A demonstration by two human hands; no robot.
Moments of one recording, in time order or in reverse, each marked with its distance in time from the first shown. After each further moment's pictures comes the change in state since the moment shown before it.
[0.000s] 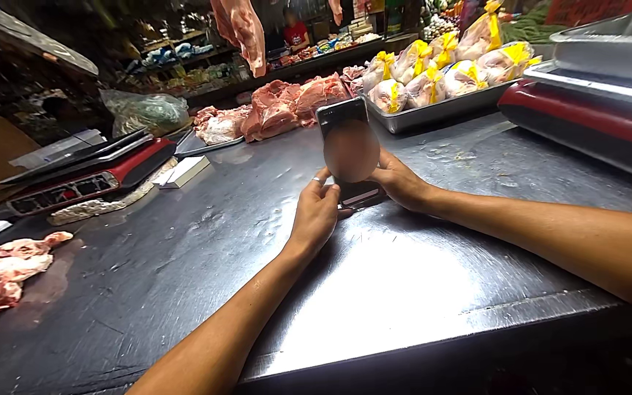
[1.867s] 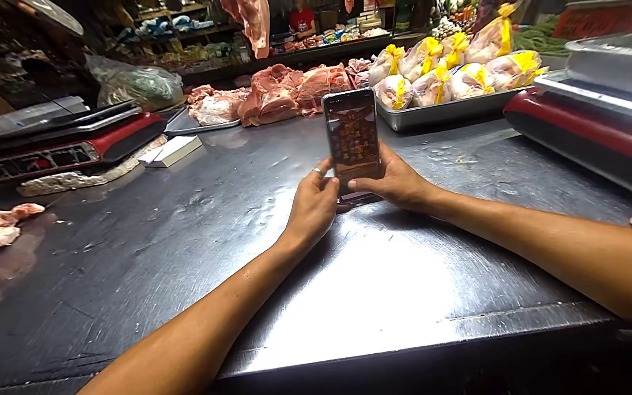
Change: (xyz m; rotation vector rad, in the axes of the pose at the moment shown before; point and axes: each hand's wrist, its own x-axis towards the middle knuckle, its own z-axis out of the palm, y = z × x) left_hand -0.001 -0.001 0.003 -0.004 0.012 0.002; right_hand 0.001 0.011 -0.004 0.039 -0.115 -0.105
